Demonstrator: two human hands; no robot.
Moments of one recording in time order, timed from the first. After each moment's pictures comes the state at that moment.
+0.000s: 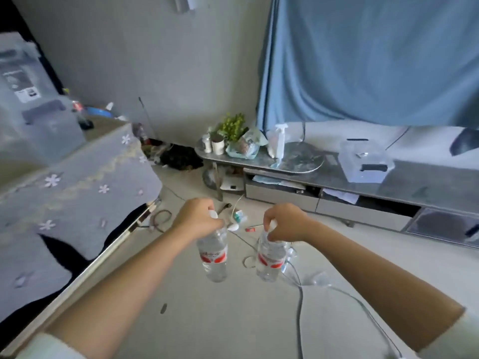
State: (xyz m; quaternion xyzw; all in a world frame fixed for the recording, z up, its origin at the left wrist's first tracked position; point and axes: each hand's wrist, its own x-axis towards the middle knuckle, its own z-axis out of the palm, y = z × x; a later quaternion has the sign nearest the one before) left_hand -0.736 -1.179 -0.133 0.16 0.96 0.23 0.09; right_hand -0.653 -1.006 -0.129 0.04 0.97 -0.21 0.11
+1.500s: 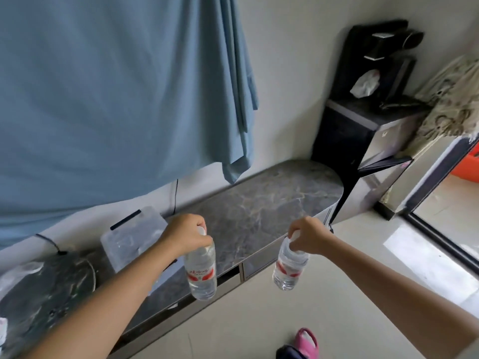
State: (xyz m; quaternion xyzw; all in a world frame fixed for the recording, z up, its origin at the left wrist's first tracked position) left_hand -0.774 -0.220 -0.170 0.57 0.78 0.09 0.25; right_hand -0.530 -0.156 -0.195 0.58 0.78 -0.25 -0.01
